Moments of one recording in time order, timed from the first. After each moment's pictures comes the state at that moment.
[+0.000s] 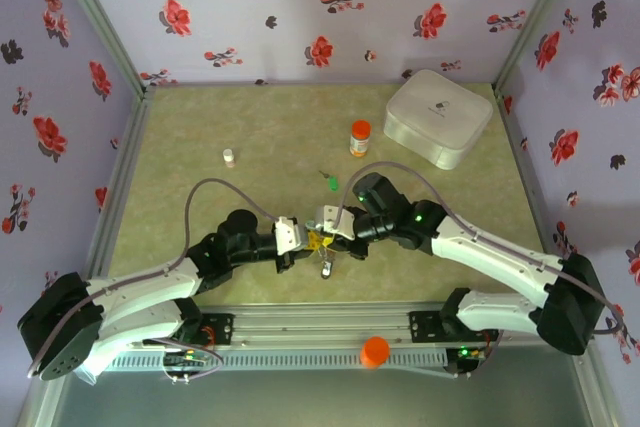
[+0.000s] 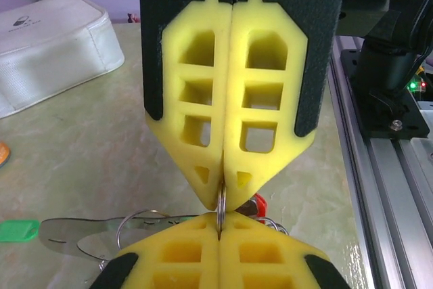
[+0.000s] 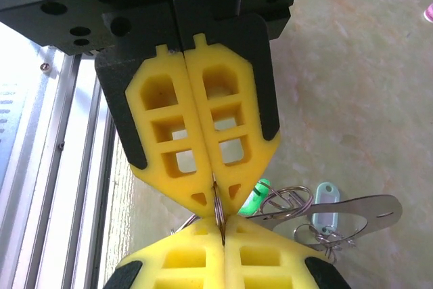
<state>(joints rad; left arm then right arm) -0.93 1.02 0.35 0.38 0.43 0.25 0.90 1.17 0.85 -0.50 -0.46 -0.52</state>
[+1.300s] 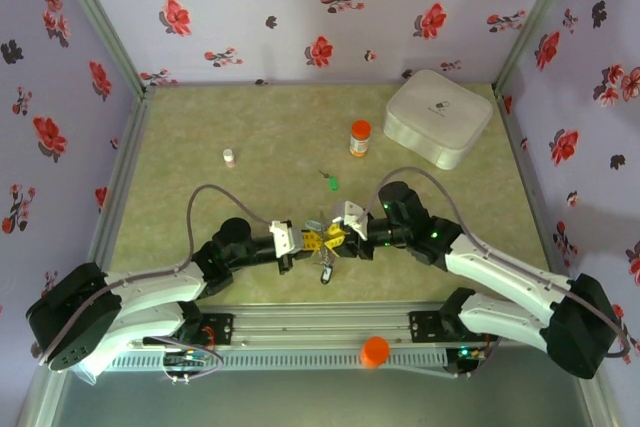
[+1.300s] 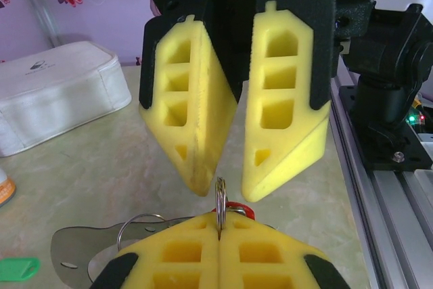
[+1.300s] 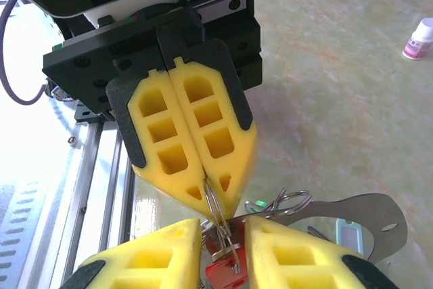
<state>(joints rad) -0.93 1.10 0.24 0.73 0.46 0.20 0.80 1.03 0.60 -0.13 -0.66 -0.31</state>
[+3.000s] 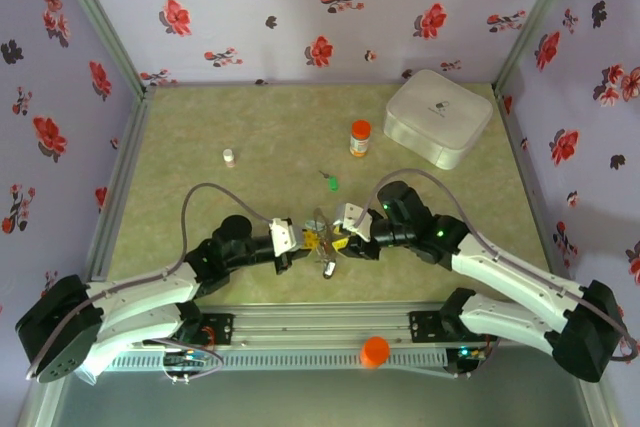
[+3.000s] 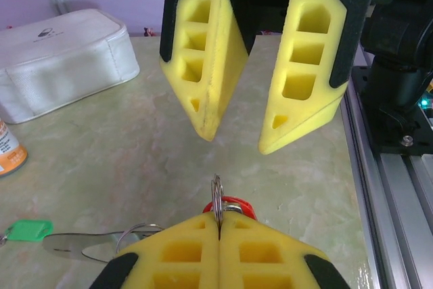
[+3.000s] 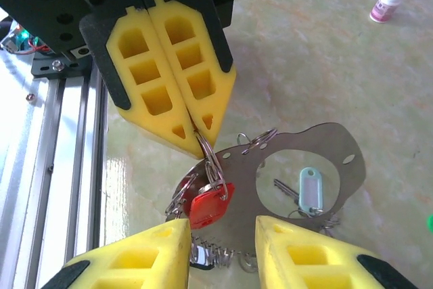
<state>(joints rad) -0.93 1.00 0.28 0.50 0.40 0.20 0.83 0.99 0.67 -0.35 -0.48 -0.40</state>
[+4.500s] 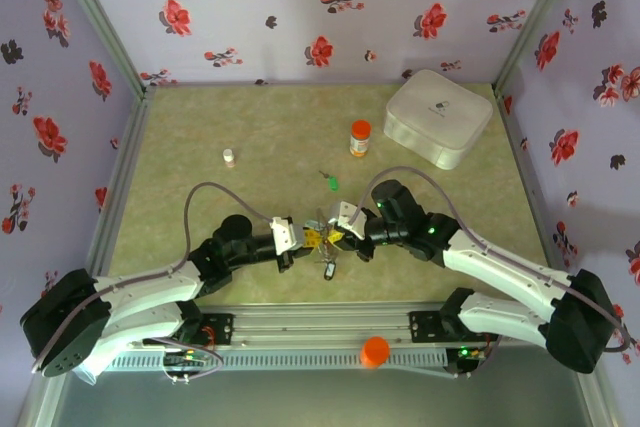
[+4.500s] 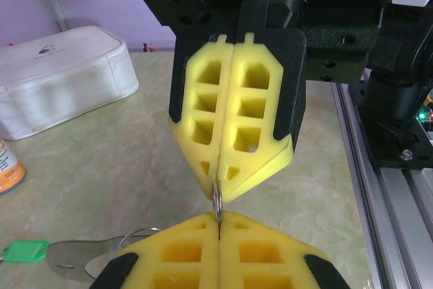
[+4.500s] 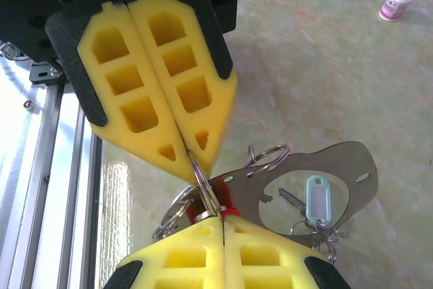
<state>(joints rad) -0.93 1.05 0.28 0.60 0.42 0.19 0.83 1.05 0.67 -0.29 -0.50 -0.39</state>
